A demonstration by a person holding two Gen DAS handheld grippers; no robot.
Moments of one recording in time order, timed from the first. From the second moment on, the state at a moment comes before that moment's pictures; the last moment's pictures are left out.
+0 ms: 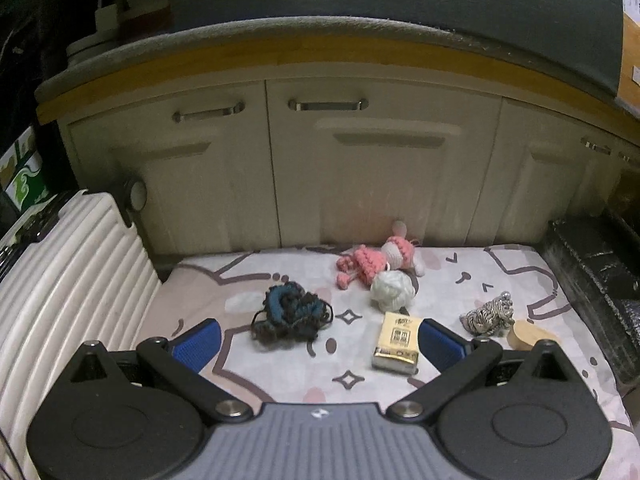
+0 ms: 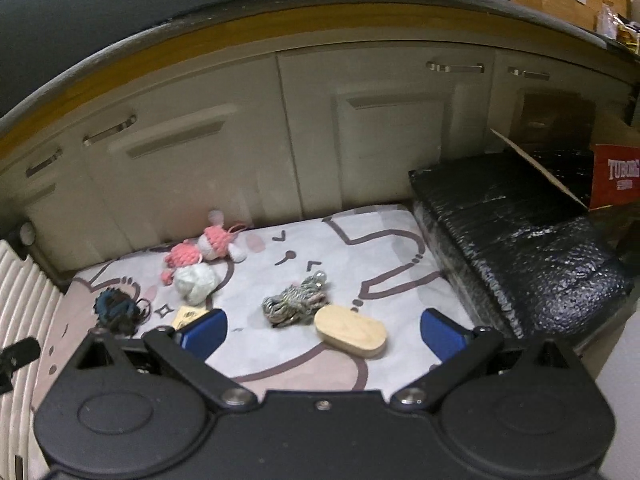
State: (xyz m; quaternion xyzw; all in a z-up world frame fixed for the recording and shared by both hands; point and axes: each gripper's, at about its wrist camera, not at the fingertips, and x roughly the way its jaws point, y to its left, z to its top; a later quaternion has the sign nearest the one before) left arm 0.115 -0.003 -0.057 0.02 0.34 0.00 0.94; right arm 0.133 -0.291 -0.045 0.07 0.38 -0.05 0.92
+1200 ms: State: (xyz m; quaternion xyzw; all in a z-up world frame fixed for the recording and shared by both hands) left arm 0.221 -0.030 -0.147 0.06 0.41 -0.16 0.90; right arm 0.259 -0.335 -0.160 0.19 0.49 -0.14 0.84
